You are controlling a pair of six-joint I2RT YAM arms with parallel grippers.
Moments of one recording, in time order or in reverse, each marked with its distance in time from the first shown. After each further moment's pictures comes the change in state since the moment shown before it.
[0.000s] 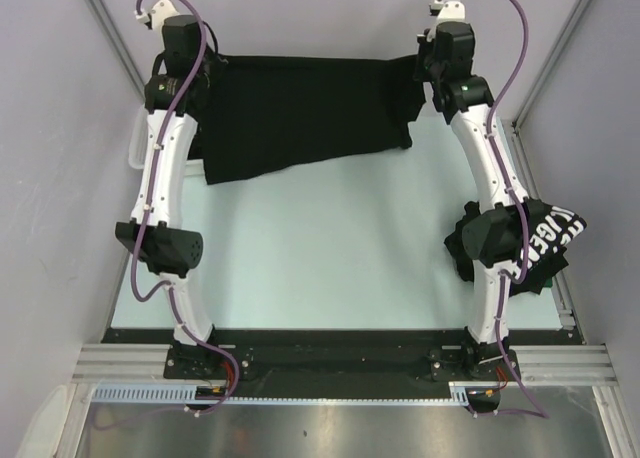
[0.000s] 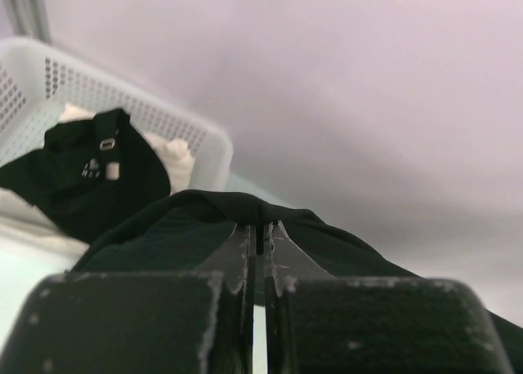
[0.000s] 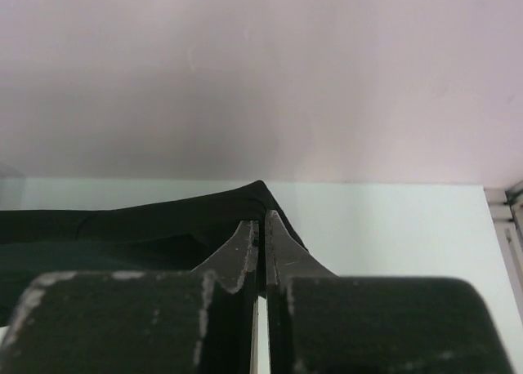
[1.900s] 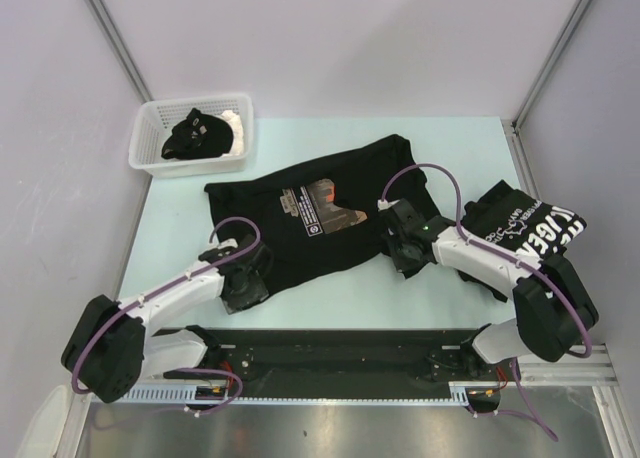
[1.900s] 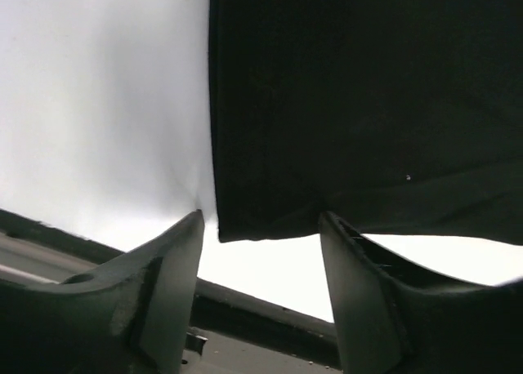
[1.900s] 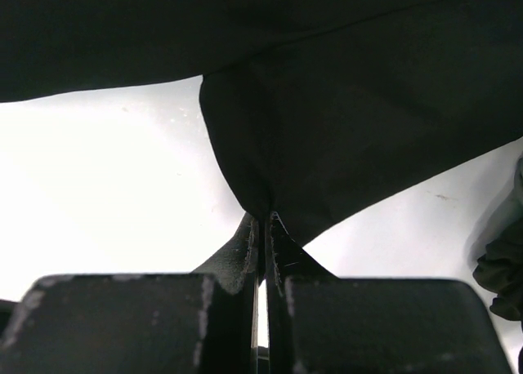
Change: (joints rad) left arm -0.439 -0.801 -1.886 -0.049 0.103 -0.493; right arm 0.398 -0.668 -1.521 -0.103 -0.035 0.198
